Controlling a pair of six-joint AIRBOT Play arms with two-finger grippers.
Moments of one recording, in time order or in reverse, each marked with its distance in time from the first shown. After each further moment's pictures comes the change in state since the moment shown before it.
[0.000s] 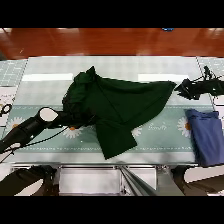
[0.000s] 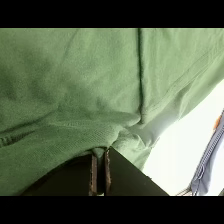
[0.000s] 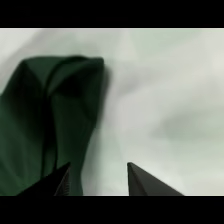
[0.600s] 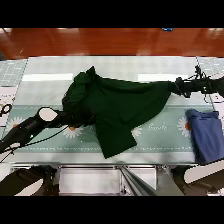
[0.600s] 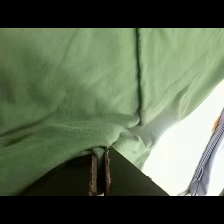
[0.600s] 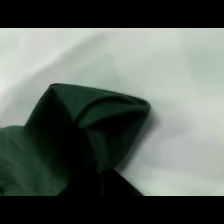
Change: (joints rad) left arm 0.012 0.003 0.006 0.000 0.004 0.003; right arm 0.057 -0.098 0.061 0.087 -0.017 -0.049
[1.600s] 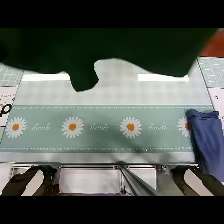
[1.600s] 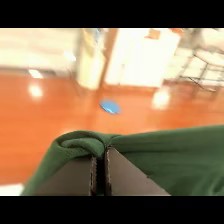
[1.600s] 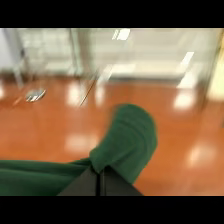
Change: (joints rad) left arm 0.609 0.274 1.336 0.367 -0.503 0.142; right arm 0.020 0.809 0.725 -0.166 0.189 0.045
